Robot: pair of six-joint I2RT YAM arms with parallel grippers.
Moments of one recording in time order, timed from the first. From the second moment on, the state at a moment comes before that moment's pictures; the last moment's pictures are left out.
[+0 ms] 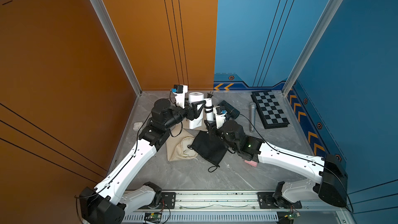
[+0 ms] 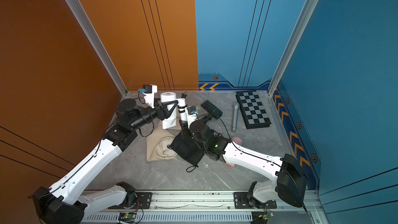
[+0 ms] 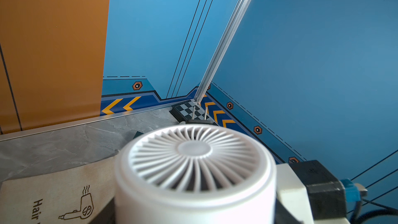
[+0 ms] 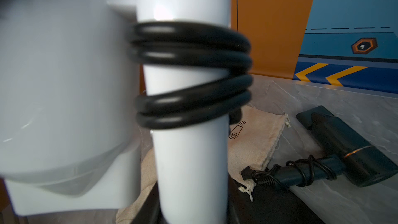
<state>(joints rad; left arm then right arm) -0.45 1.12 1.06 0.02 0.34 -0.40 1.02 1.38 1.02 0.10 0.40 0.37</state>
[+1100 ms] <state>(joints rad) -0.39 1.19 1.00 0.11 0.35 -0.55 0.84 1.06 0.82 0.14 0.16 0.47</state>
